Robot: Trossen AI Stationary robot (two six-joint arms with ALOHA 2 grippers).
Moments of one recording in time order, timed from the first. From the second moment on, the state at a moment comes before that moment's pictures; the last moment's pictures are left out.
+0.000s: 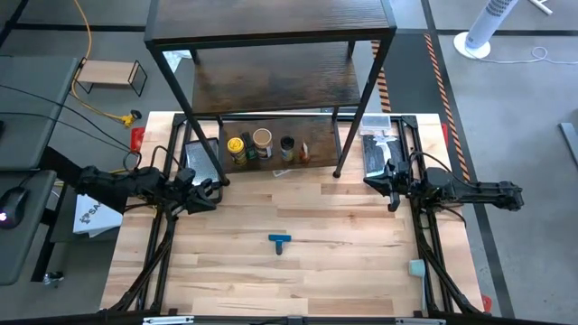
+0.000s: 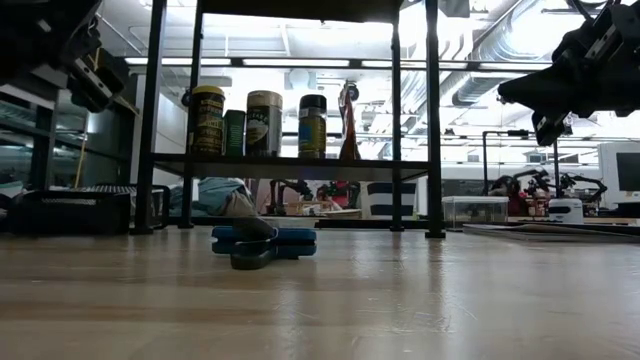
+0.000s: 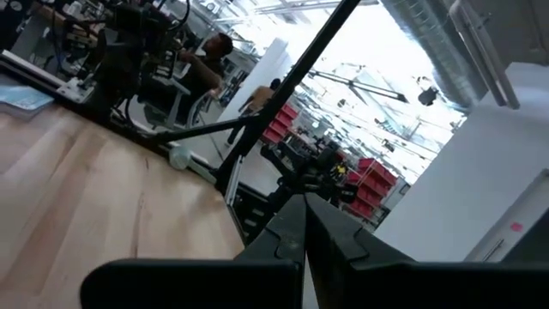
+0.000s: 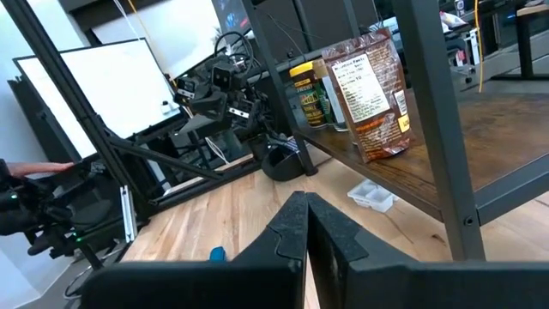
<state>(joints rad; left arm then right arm) -0.18 0.00 0.01 0.20 0.17 -0.68 -0.01 0.01 0.01 0.04 0.13 0.36</state>
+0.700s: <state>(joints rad) -0.18 0.00 0.01 0.15 0.29 -0.55 -0.01 0.01 0.01 0.04 0.13 0.36</state>
